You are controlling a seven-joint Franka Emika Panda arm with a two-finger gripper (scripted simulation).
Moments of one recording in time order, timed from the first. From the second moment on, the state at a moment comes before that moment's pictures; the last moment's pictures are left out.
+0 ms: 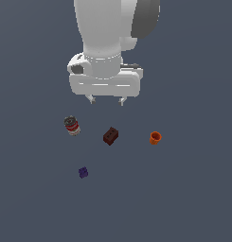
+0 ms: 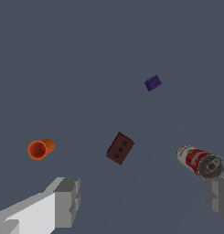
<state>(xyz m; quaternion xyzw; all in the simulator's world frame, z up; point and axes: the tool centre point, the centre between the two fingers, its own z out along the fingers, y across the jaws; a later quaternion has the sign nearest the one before) -0.005 -0.028 0.323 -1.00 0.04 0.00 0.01</state>
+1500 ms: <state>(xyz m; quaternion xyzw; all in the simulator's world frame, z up) -0.013 0.174 0.121 -1.00 -0.01 0.00 -0.01</state>
